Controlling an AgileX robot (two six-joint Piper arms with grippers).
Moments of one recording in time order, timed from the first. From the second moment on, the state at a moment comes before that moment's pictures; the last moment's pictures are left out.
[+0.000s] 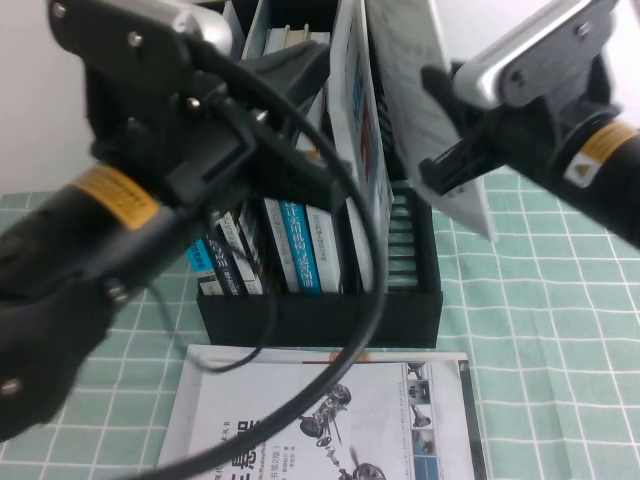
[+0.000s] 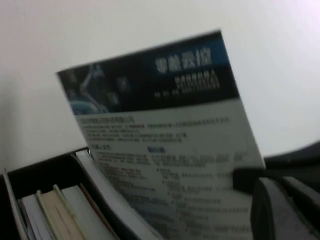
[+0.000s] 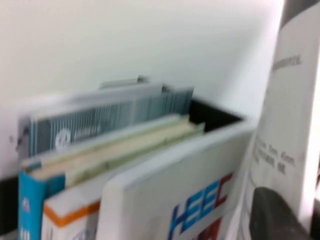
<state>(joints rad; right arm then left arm) 0.54 1.49 -0.96 -0.08 -0.42 -0.20 -0.72 1.18 -0.87 -0.17 -0.33 0.10</state>
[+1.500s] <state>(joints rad) 0.61 1.35 -0.95 -1.79 -0.67 1.13 -0.71 0.36 -0.78 0.17 0.80 -0.44</state>
